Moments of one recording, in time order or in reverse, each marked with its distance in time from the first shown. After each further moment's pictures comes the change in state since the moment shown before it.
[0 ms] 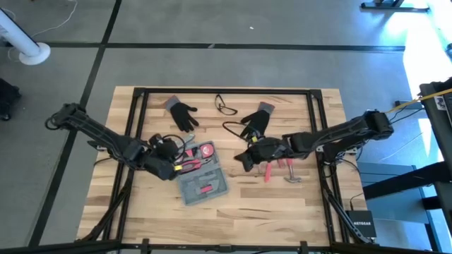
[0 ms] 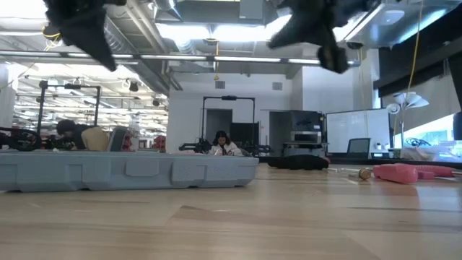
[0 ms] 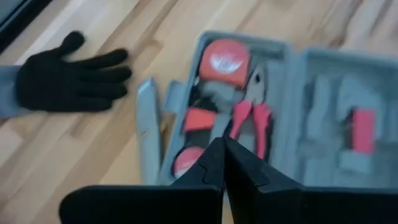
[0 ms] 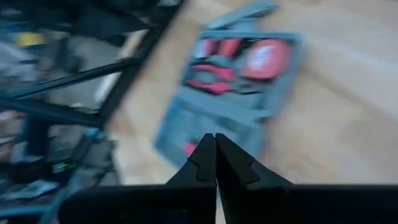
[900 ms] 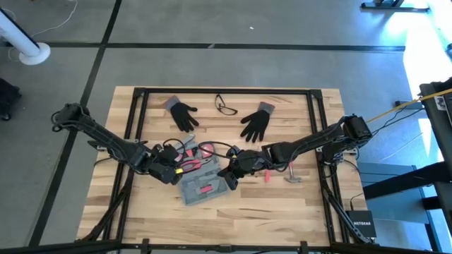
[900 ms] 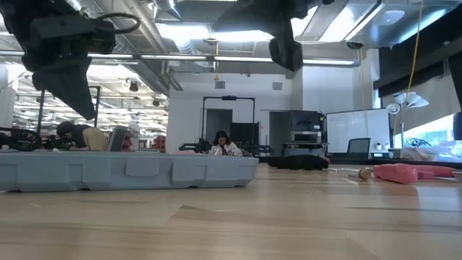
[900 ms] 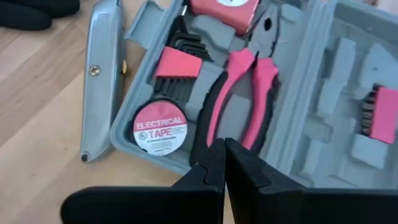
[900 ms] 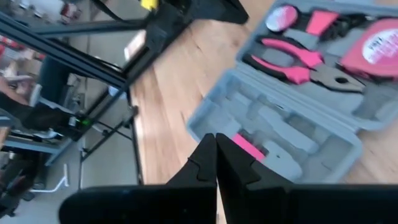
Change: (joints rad) left arm -0.009 0.020 -0.251 0.287 0.121 -0.203; right arm 0.058 0.266 0.219 0.039 -0.087 -0.154
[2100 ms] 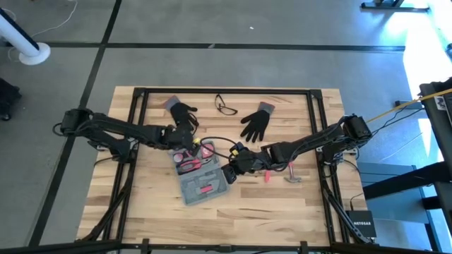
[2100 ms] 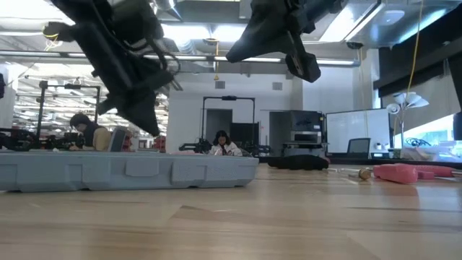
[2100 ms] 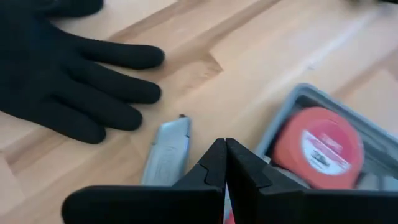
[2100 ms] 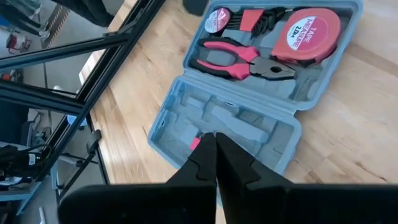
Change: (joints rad) left arm 0.492 0.131 -0.037 0.364 0.035 0.316; right arm 0.000 0.001 -0.001 -0.108 0.134 0.166
